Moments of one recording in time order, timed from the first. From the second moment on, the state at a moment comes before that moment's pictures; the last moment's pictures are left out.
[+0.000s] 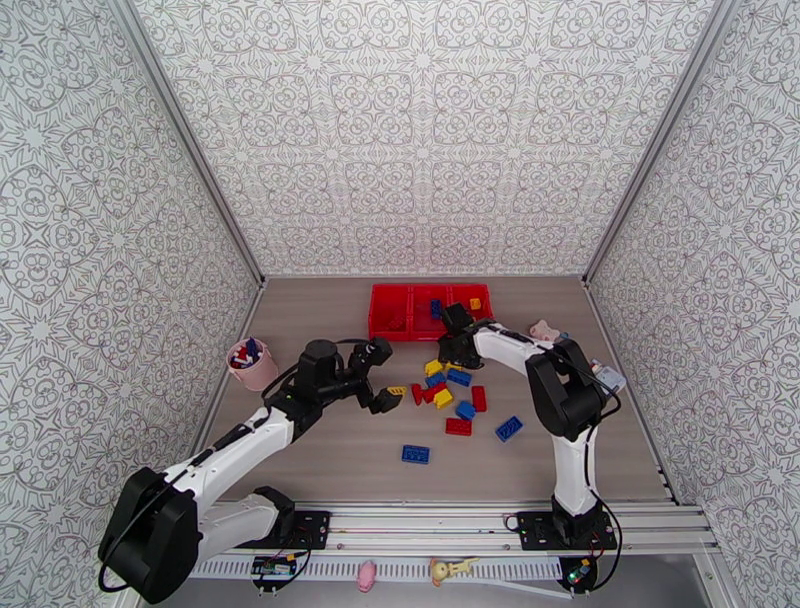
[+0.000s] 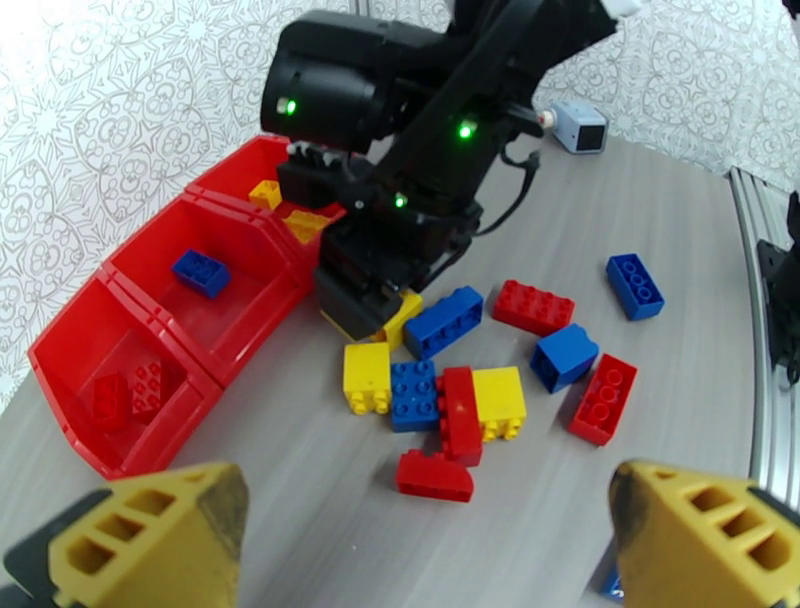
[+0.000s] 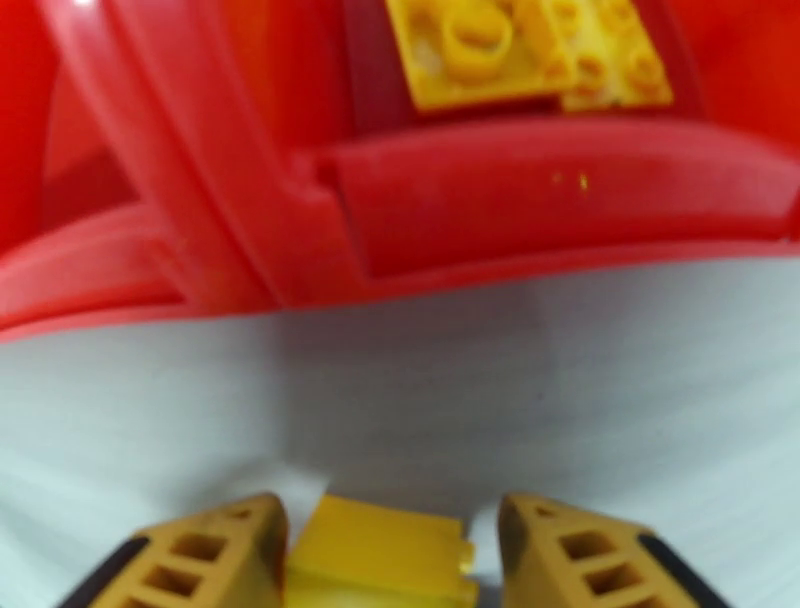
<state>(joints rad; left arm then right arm) -0.46 1.17 0.64 0.12 0.58 0.27 0.51 2.06 1.44 -0.58 0.11 0.66</state>
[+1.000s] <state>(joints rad) -0.65 1.42 0.67 0.42 0.47 0.14 0.41 1.88 1.46 -0.52 0.16 0.60</state>
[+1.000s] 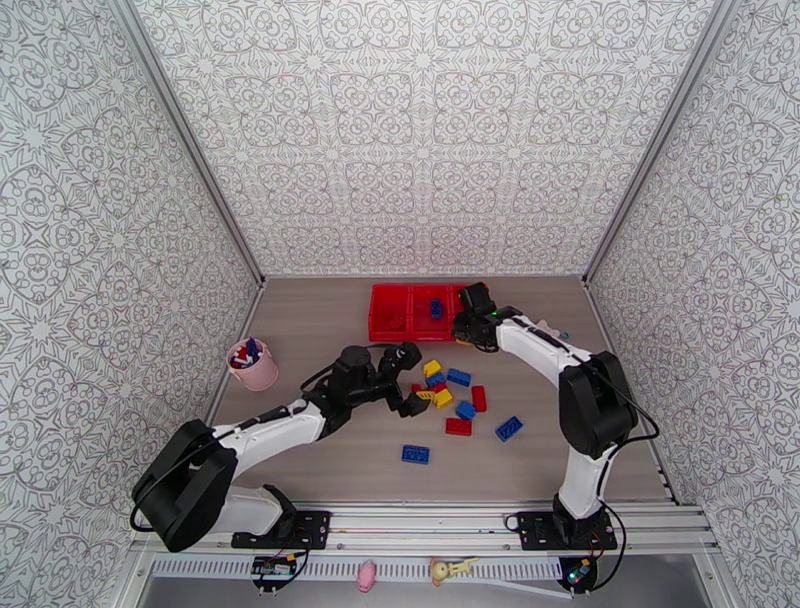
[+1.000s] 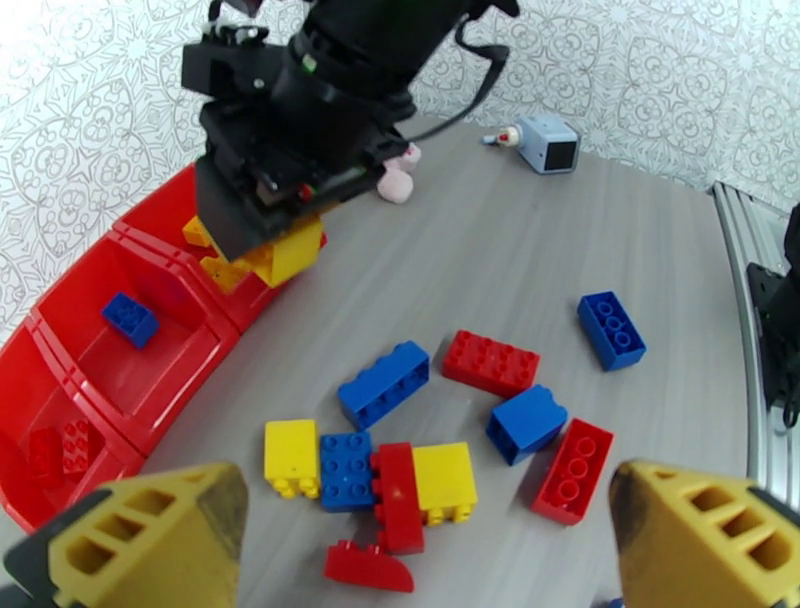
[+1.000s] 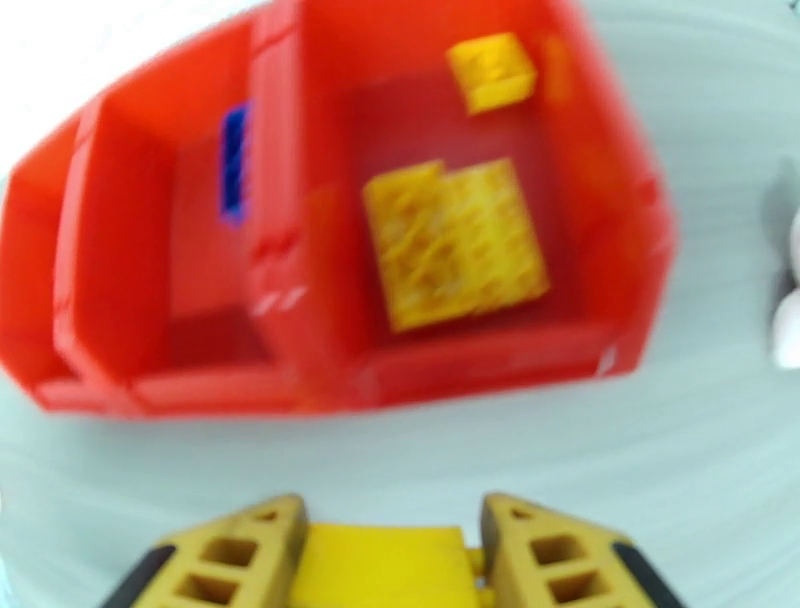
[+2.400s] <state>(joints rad) -0.54 1.22 0.68 0.23 0.61 0.16 0.30 1.73 1.37 -0.40 -0.11 -0.21</state>
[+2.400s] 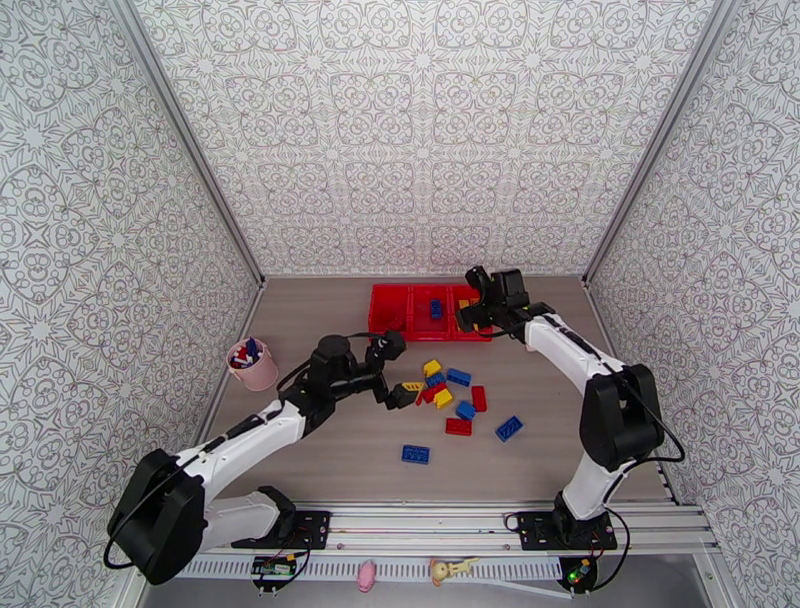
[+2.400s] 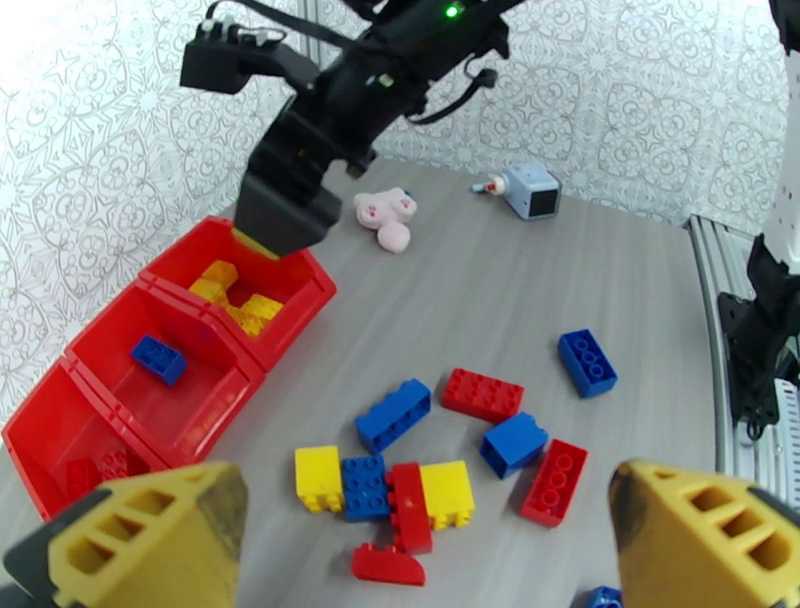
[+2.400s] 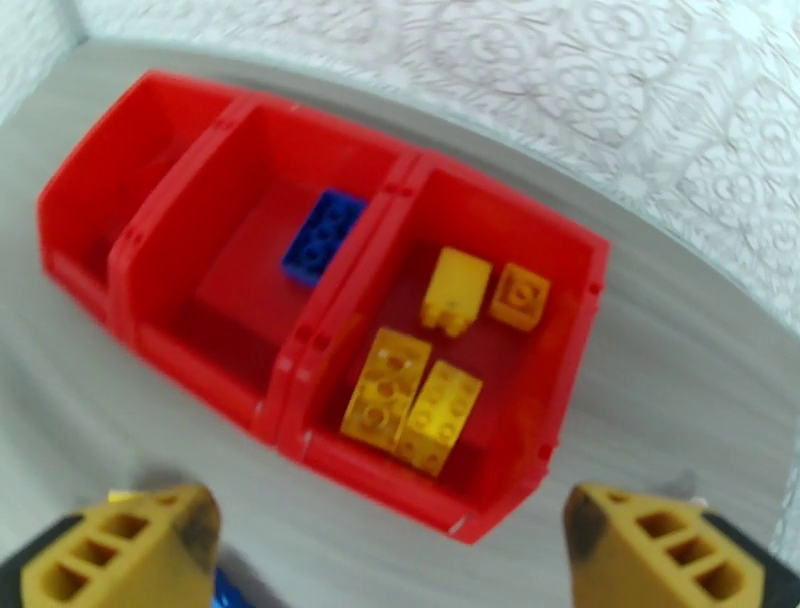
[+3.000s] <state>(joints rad) -0.50 1.14 0.63 0.09 0.61 0.21 0.47 1.83 1.41 -0.81 -0.10 -0.57</state>
